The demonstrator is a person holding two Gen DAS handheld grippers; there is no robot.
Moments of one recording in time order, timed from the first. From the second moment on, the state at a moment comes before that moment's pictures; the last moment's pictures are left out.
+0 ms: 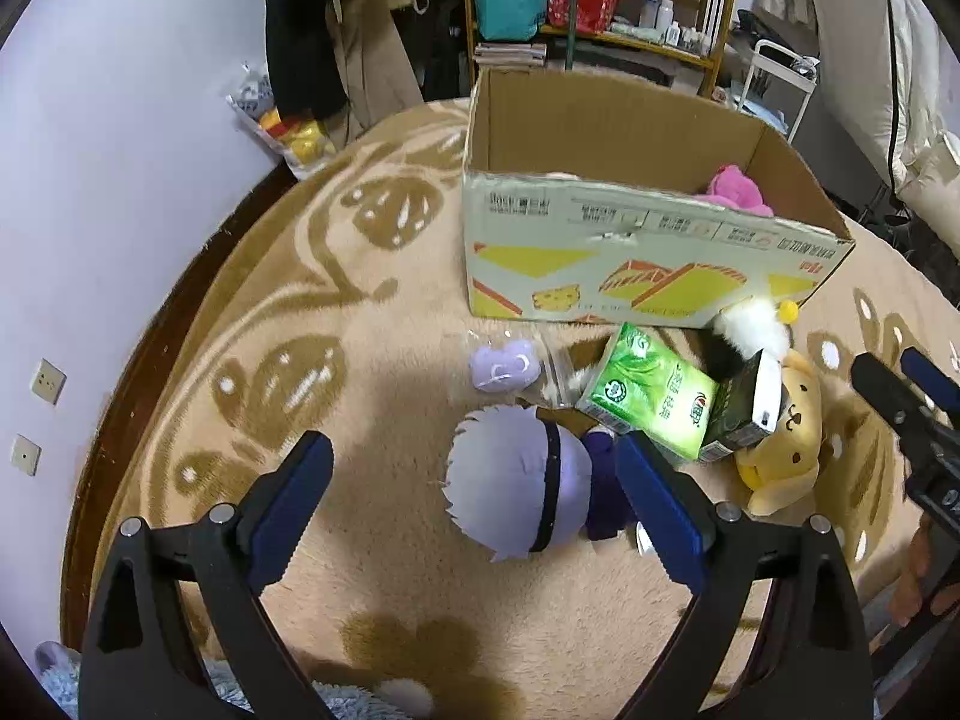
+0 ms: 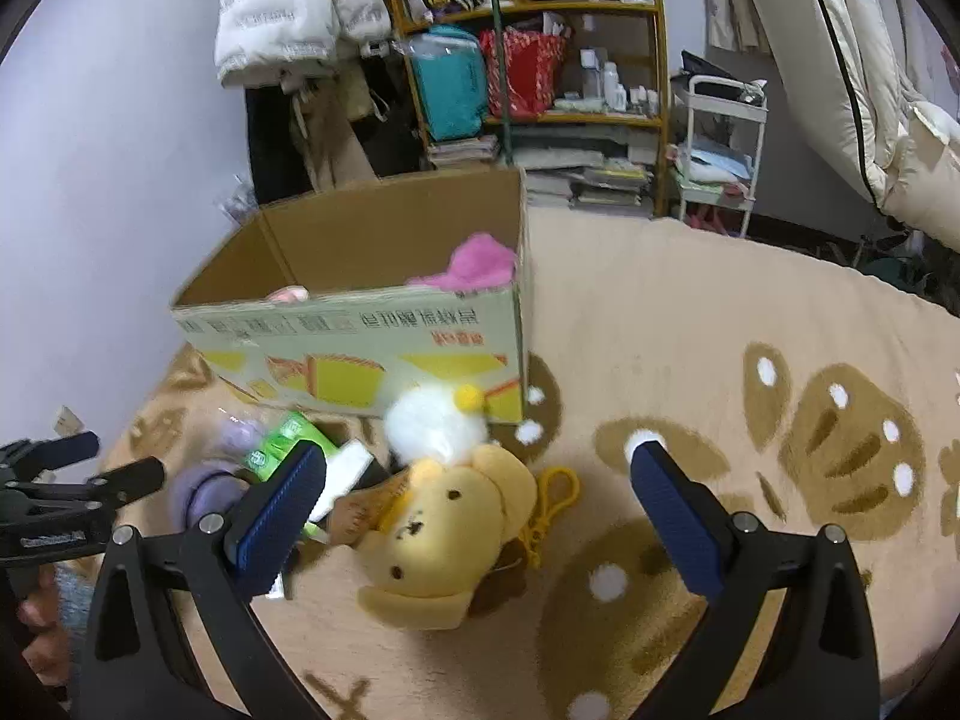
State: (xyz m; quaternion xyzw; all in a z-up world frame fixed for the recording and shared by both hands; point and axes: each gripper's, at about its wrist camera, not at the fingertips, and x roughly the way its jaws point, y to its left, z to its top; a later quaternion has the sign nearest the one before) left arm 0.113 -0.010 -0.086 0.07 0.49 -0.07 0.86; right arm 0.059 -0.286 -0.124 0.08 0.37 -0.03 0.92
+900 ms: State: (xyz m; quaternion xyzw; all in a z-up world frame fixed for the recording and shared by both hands) left arm 0.138 -0.021 -0.151 0.08 0.58 -0.08 0.81; right arm 0.091 -0.290 -0.186 0.10 0.49 -0.05 0.87
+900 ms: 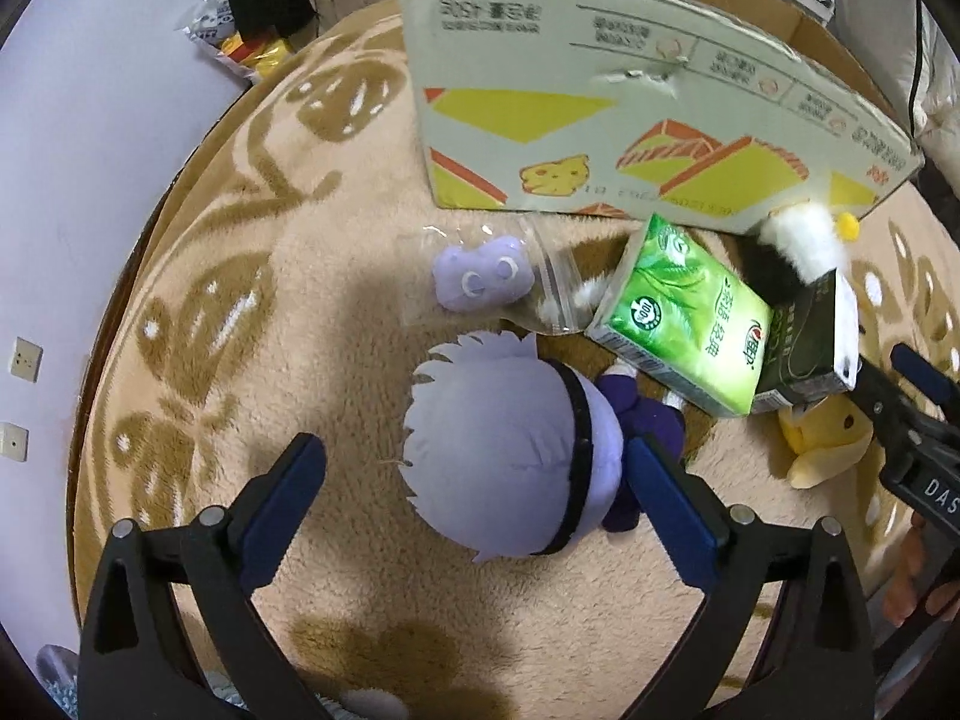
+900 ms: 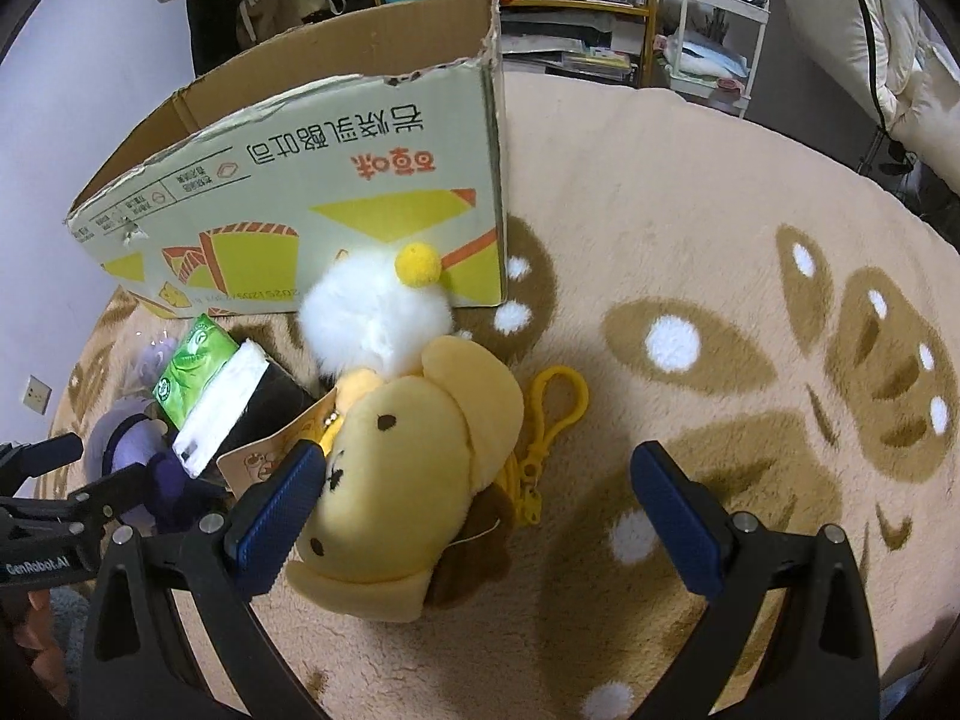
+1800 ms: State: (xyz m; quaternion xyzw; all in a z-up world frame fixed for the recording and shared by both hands) left arm 0.143 -0.012 -0.161 0.02 0.60 -0.10 0.79; right arm 0.086 -0.276 -0.187 0.09 0.49 -0.03 0.87
